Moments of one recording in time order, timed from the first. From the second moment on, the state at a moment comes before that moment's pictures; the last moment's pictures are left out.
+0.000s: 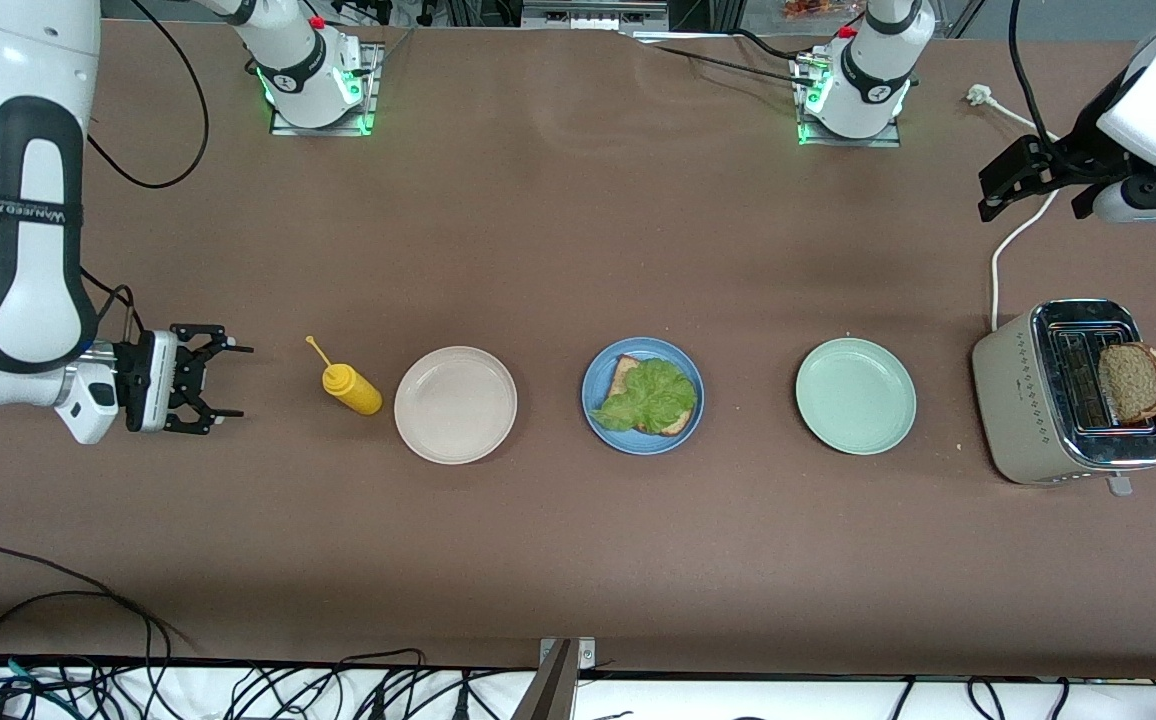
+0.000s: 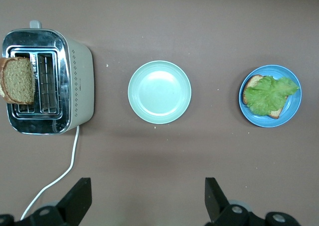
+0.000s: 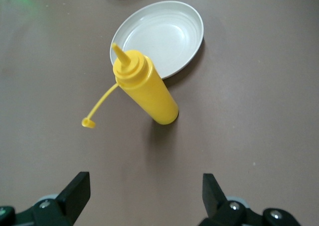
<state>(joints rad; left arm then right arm) -0.12 -0.02 -0.01 -1.51 0.00 1.47 -0.19 0.31 0.59 -0.54 -1.62 0.81 1.72 -1.81</state>
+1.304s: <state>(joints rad) -0.12 -0.02 -0.02 -1.51 0.00 1.44 -0.19 0.00 0.15 0.01 -1.67 0.16 1.72 -0.23</state>
